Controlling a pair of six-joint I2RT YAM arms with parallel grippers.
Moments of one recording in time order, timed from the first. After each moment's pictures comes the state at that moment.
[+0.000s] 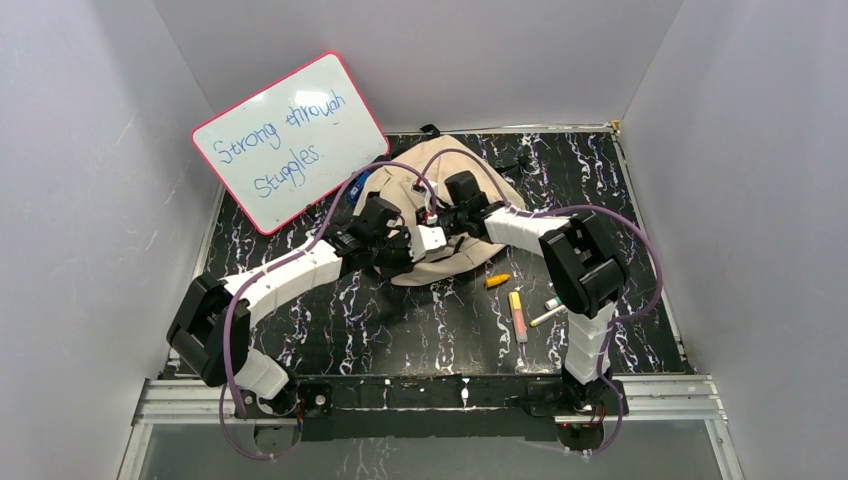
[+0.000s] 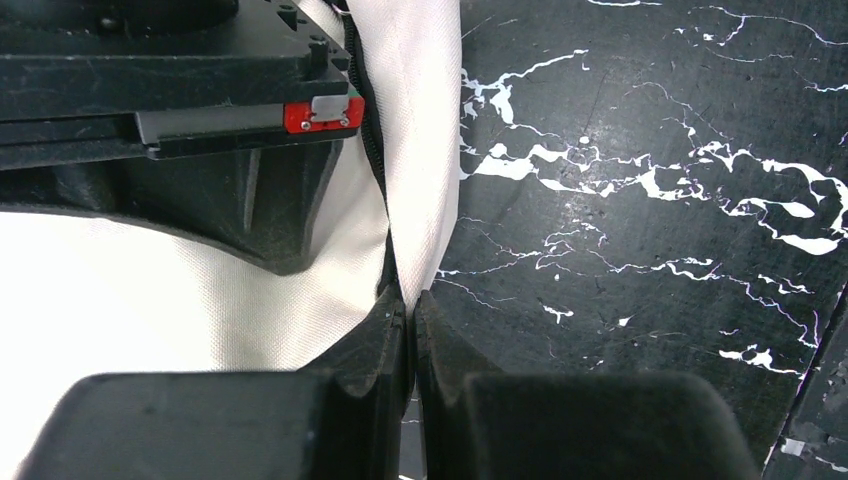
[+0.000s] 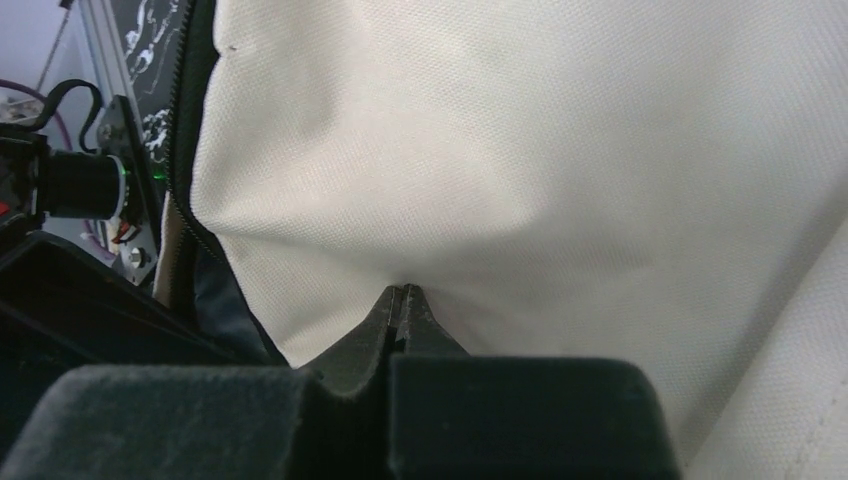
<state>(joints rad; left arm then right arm) -0.71 1.48 1.01 -0.42 0.33 0.55 0.61 1.93 1.22 -0.03 -0.78 0.16</state>
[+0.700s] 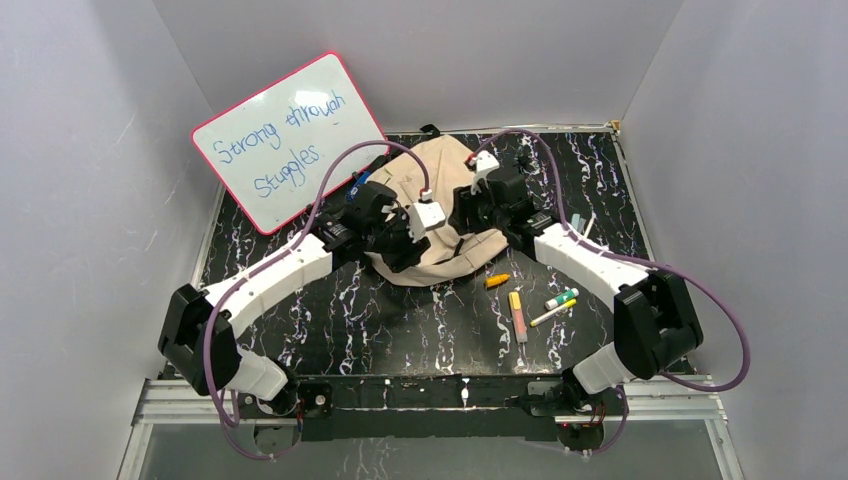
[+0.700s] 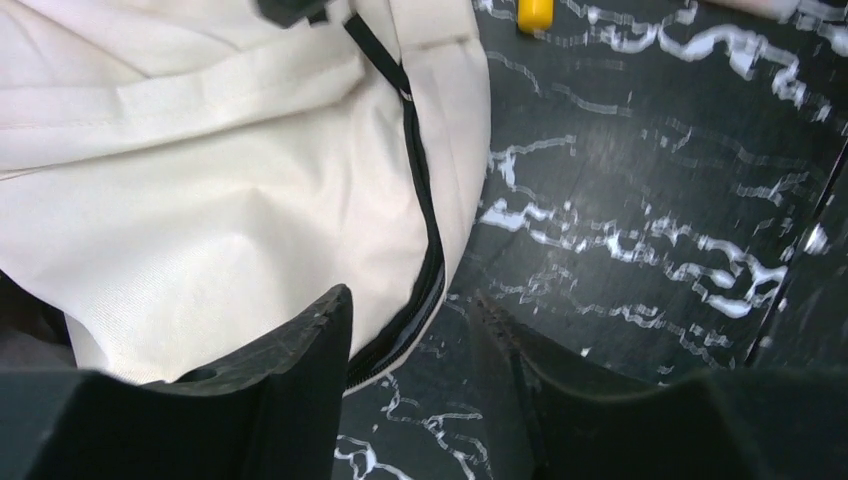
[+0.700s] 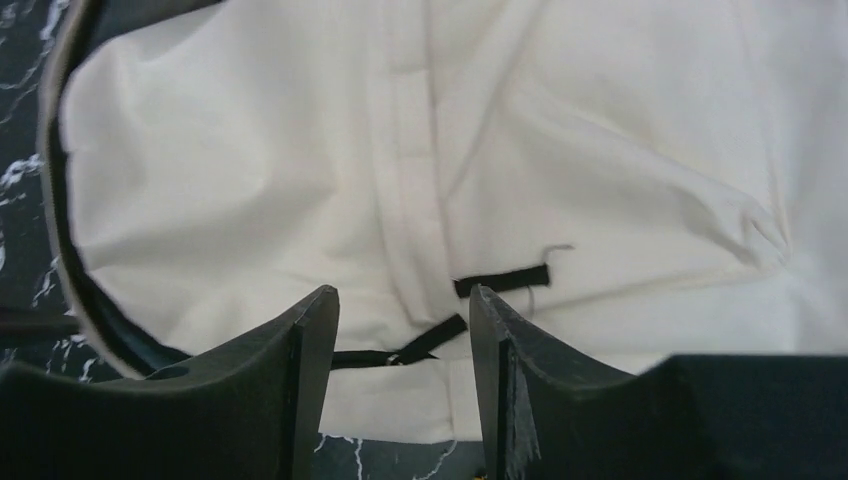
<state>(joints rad) -0.71 1.43 1.12 -0.50 0.31 0.44 0.57 1.49 1.04 -0.09 -0.15 0.16</state>
